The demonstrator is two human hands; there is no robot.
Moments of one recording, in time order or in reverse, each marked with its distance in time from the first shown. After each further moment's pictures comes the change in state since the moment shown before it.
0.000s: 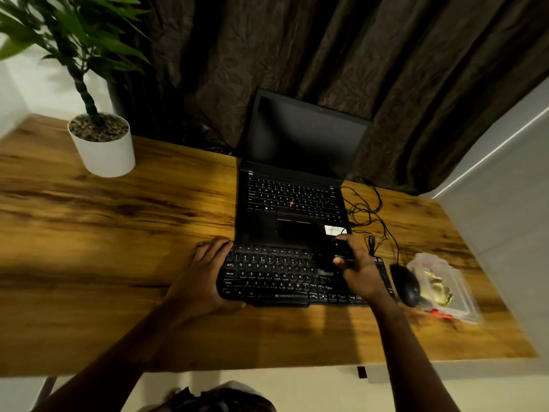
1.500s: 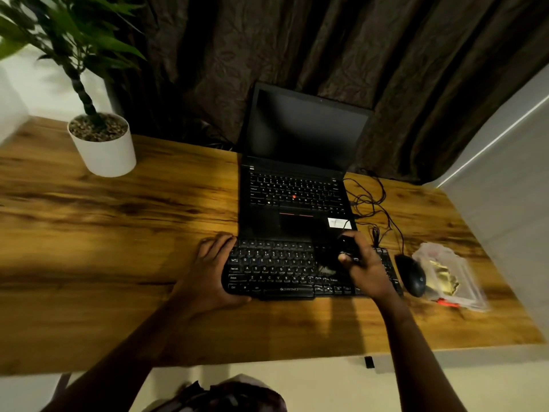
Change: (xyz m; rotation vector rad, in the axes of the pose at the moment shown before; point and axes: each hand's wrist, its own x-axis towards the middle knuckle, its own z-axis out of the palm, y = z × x) left_hand -0.001 0.001 -0.001 0.008 0.022 0.018; right_hand -0.012 0.005 0.003 0.052 0.038 -0.037
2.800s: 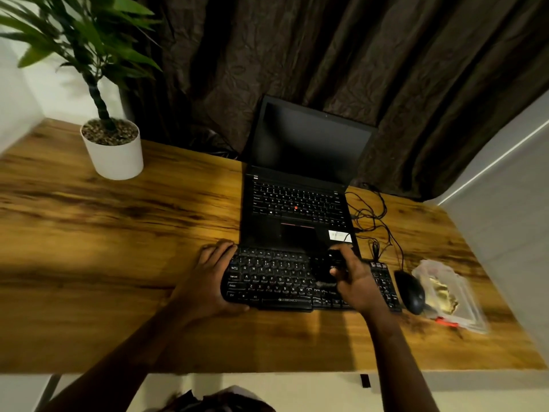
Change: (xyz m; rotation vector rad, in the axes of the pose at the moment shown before) left_hand 0.000 -0.001 -0.001 0.002 -0.036 -0.032; right_hand 0.001 -0.007 0.012 -0.181 -0.093 0.045
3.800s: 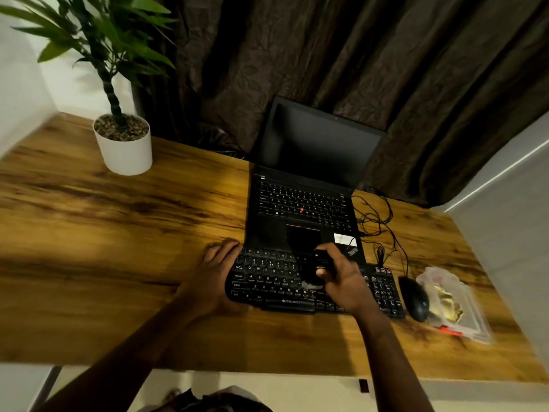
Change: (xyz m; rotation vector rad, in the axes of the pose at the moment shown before) left_hand 0.004 -0.003 0.002 -0.006 -0.007 0.022; right_hand 0.009 -0.020 0.021 -0.129 -0.095 0.005
